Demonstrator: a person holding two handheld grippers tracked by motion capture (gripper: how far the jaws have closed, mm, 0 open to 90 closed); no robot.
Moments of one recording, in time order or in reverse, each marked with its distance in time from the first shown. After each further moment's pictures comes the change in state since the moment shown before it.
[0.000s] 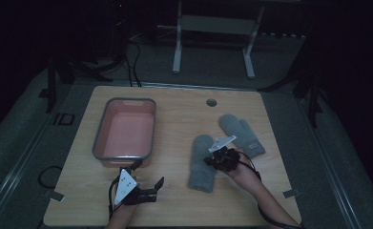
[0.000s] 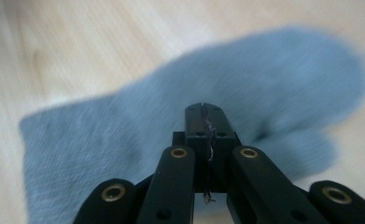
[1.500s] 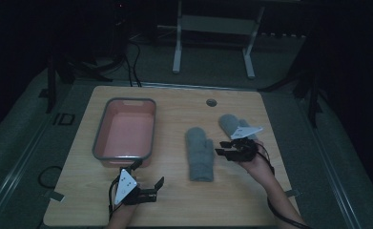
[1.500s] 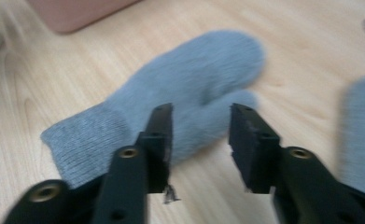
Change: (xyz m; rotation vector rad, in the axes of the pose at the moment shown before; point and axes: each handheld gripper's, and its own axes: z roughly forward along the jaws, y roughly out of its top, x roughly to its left) left arm 0.000 0.000 0.000 0.004 0.001 -0.001; right arm -0.049 -0.013 -0.049 -0.217 -0.022 0.109
